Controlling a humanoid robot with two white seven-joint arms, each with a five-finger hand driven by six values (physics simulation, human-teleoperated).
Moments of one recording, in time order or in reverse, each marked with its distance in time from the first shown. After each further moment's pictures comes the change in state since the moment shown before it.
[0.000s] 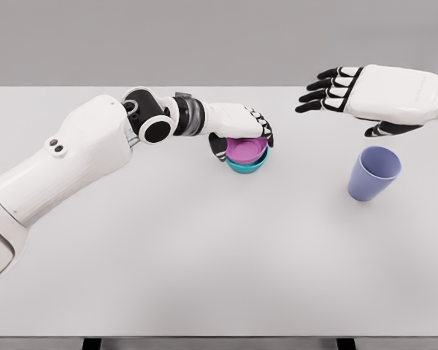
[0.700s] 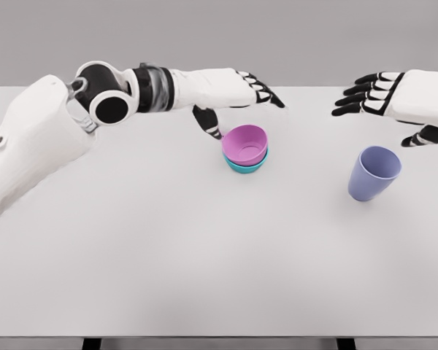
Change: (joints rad) left arm 0.014 0.158 0.158 -0.240 0.151 -0.002 0.000; right arm 0.071 -0.168 -0.033 -0.005 -0.150 0.000 0.000
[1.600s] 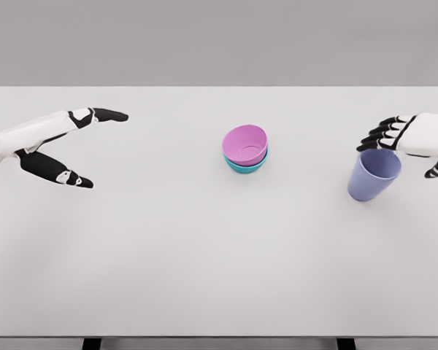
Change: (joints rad) left arm 0.626 0.509 0.501 -0.097 0.654 -0.377 0.000; right arm 0.075 -0.001 0.076 0.142 0.187 0.000 0.000
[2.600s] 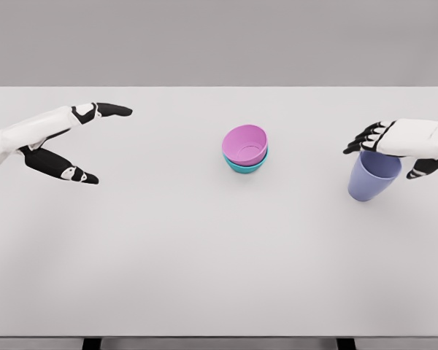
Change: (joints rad) left arm 0.002 -0.034 0.024 -0.006 -0.004 0.000 0.000; right arm -0.117 0.120 0.152 0.152 0.077 0.000 0.000
